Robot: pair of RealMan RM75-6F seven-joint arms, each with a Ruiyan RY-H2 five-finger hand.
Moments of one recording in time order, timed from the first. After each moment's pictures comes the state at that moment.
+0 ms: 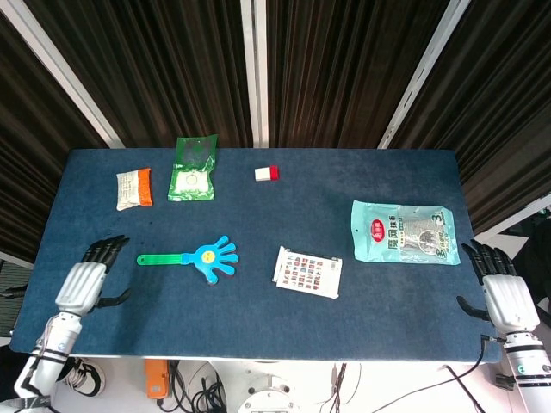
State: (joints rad) left arm -0.28 -1.25 -0.07 -1.56 1.48 1.22 -0.13; right arm 0.13 -1.10 0.04 -1.59 -1.46 1.35 0.03
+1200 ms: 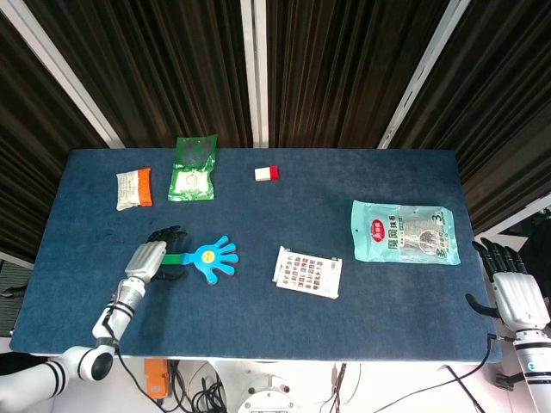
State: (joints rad) left arm -0.54 -1.58 -0.16 -1.27 1.21 0.87 -0.13; right arm 0.13 -1.09 0.05 -1.54 -1.44 1.33 0.09
